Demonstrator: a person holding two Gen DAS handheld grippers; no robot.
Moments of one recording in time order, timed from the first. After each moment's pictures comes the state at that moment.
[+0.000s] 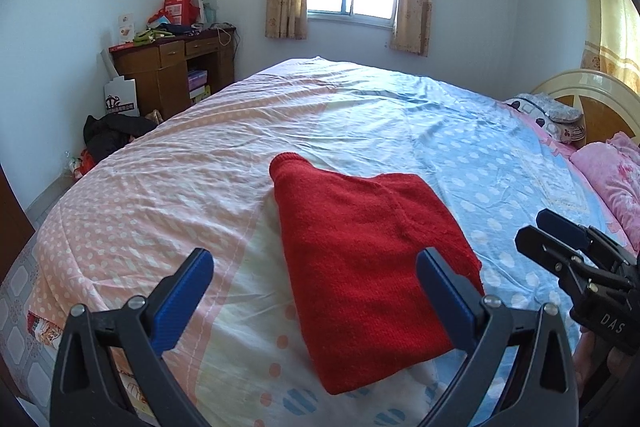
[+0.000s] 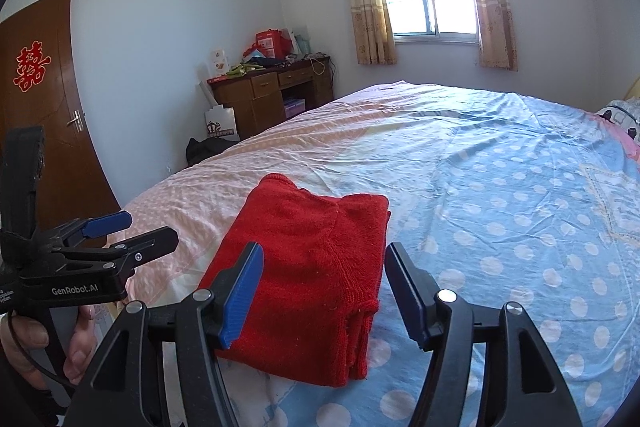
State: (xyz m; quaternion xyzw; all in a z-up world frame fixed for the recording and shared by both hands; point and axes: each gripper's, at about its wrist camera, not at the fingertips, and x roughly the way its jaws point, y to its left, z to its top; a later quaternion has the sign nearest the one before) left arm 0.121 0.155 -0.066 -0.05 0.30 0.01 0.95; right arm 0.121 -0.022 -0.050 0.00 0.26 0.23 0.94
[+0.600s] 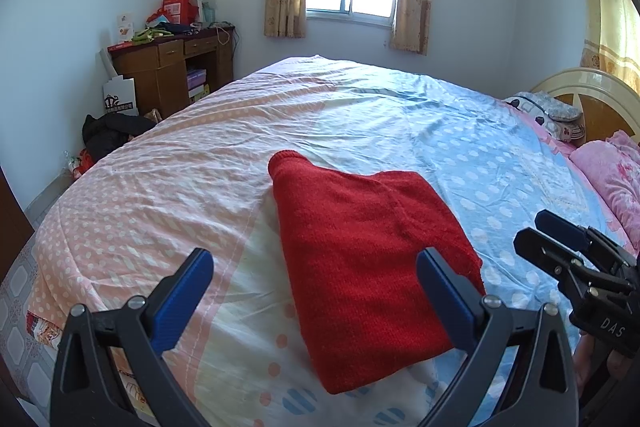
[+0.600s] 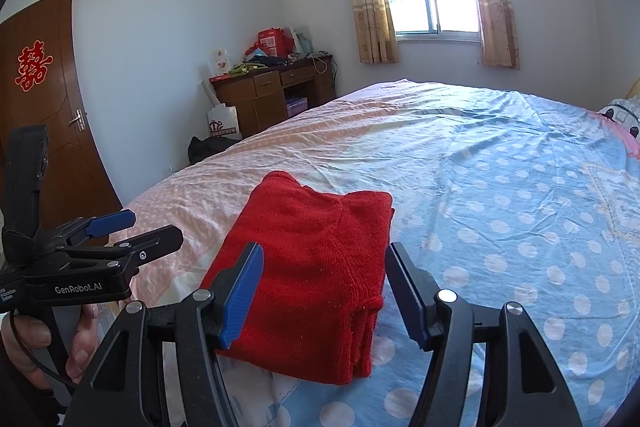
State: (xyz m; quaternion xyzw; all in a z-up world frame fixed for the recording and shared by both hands) left arm 0.121 0.153 -0.068 -0.05 0.30 0.01 0.95; right arm 0.119 -0.019 -0.051 0.00 0.26 0.23 0.94
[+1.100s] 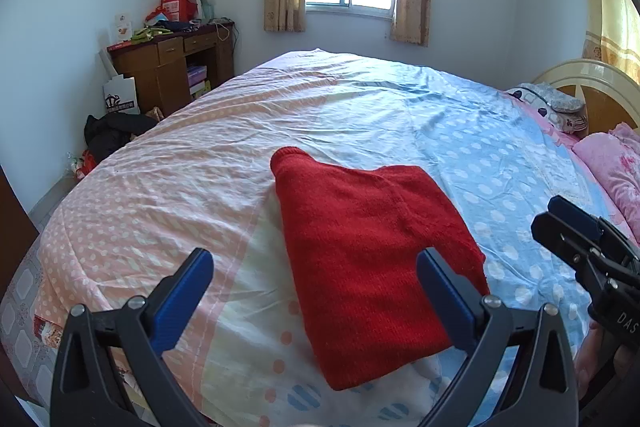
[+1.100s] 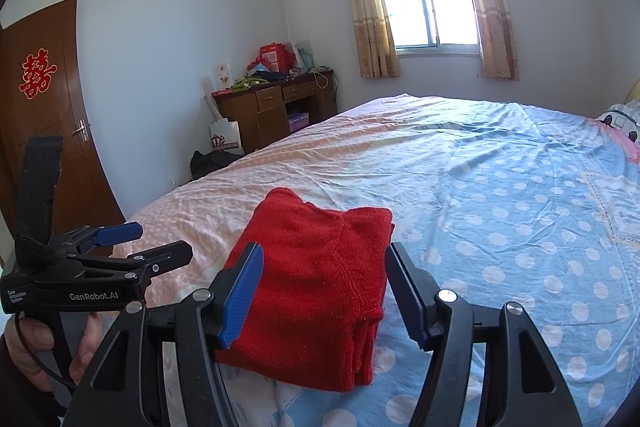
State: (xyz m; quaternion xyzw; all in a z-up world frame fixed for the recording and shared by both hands) left arm 0.124 0.155 -0.067 -0.04 0.31 0.02 0.95; right arm 0.112 -0.025 -0.044 0.01 0.23 0.24 0.94
